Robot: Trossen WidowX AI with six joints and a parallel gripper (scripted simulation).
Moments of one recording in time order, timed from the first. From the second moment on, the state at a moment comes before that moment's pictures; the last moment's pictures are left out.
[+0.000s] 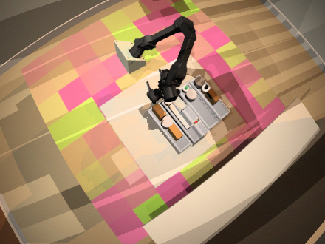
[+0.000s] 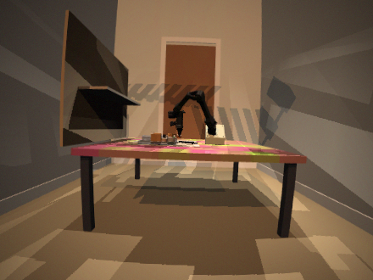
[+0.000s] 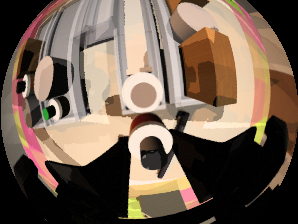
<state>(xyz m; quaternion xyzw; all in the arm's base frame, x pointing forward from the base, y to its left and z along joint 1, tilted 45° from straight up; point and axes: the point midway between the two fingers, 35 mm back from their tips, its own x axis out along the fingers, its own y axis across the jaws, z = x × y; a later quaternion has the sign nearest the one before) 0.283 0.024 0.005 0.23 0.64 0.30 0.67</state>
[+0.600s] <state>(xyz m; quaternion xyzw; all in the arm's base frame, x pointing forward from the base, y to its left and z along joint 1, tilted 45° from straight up) 0.288 0.025 0.004 0.24 0.64 0.30 0.67</state>
